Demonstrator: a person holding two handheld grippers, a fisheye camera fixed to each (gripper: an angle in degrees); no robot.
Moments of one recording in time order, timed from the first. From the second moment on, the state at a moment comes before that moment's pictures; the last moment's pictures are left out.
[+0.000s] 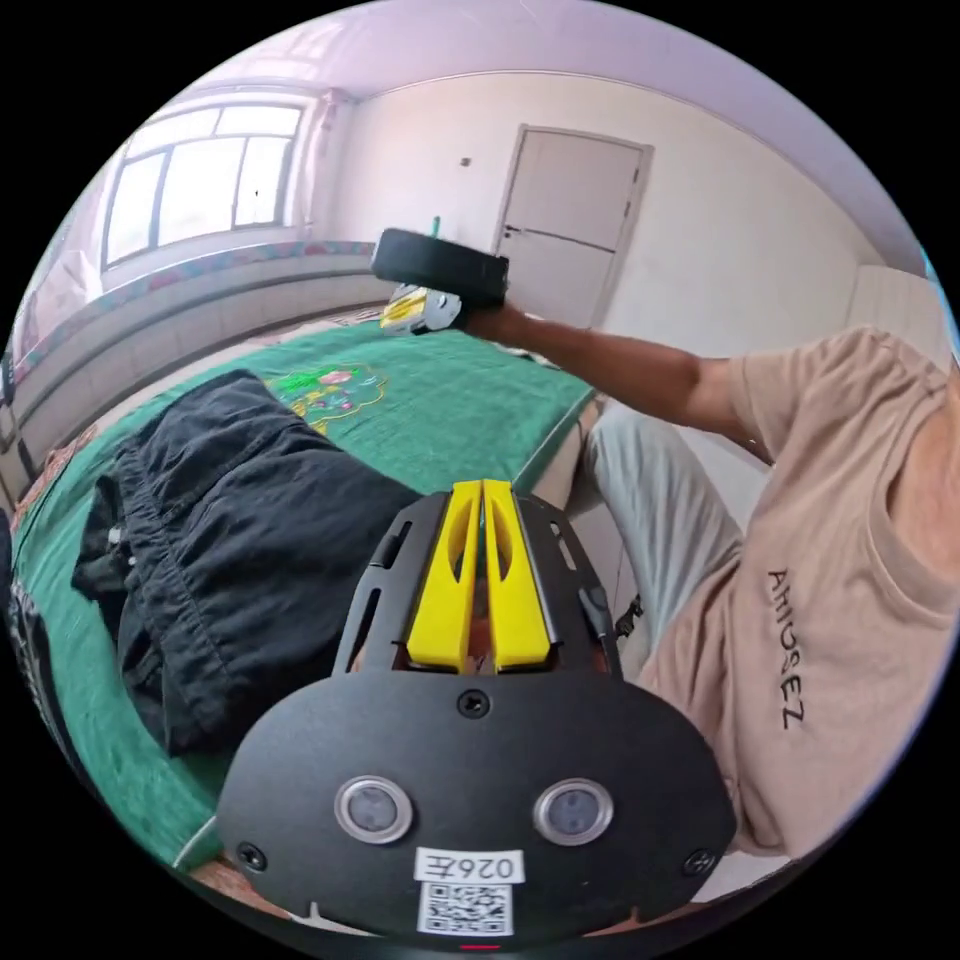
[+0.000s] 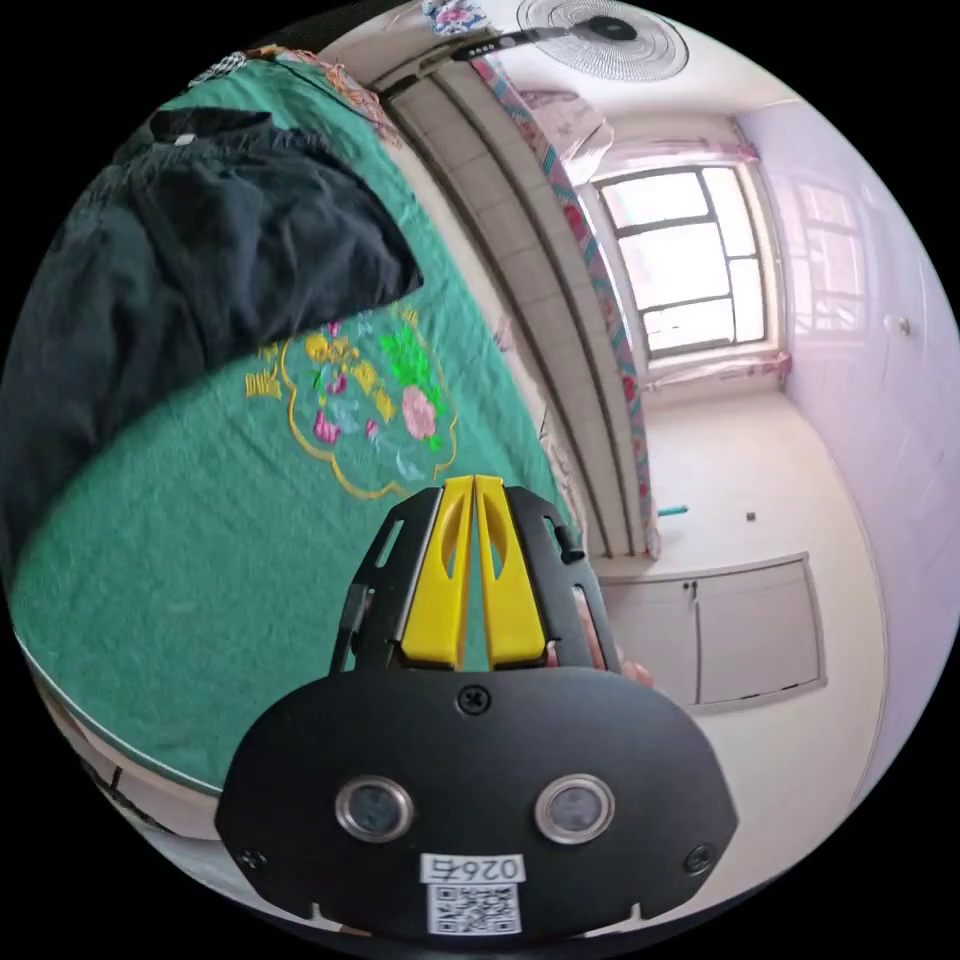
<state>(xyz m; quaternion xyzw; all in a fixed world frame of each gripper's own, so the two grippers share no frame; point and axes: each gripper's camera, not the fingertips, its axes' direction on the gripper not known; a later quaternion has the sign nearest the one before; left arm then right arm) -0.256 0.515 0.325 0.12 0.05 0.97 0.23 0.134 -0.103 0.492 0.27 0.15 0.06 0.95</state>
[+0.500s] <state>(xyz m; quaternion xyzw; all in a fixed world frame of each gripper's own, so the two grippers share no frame) -0.074 0.373 0.191 0.36 0.05 0.78 0.51 0.270 0.077 0.287 0.48 -0.40 0.07 0.77</state>
